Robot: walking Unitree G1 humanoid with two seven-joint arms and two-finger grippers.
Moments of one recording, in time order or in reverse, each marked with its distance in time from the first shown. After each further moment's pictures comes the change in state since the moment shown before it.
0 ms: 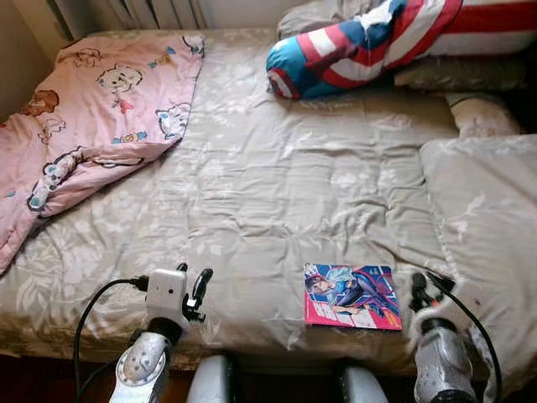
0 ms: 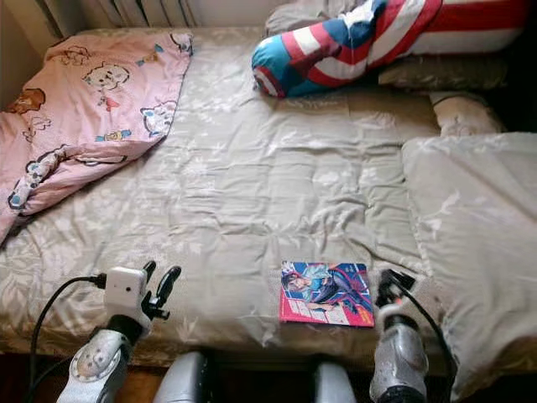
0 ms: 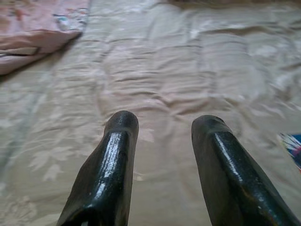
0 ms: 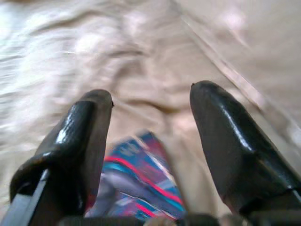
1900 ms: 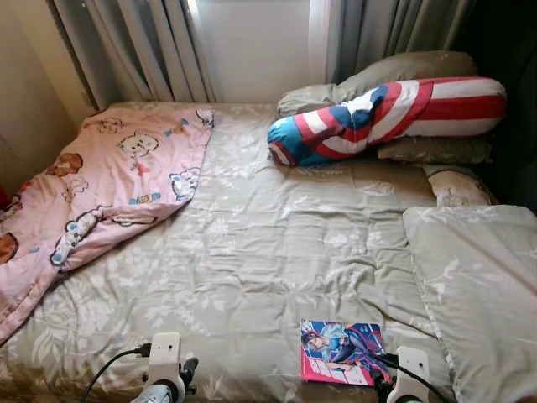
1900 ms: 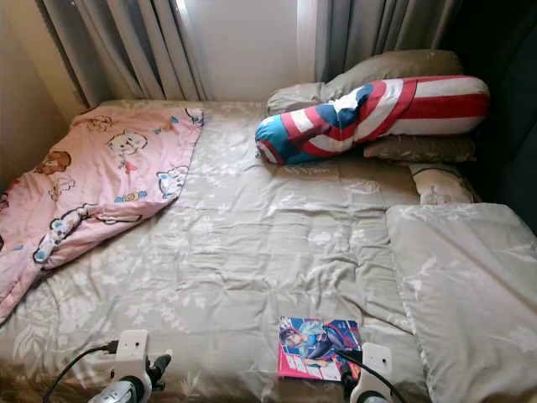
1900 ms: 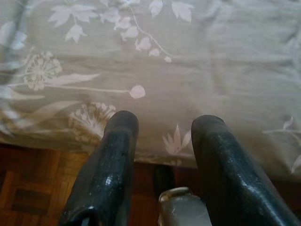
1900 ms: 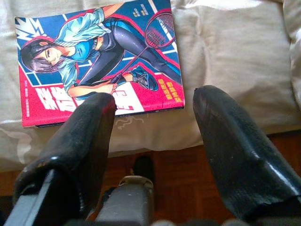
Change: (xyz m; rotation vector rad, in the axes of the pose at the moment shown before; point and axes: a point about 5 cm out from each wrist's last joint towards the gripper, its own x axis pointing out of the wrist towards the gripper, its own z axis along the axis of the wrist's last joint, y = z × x) left arm -0.040 0.003 -0.132 -0.128 0.705 0.133; right arm -0.085 -0.023 -0.117 -0.223 0.688 -0.069
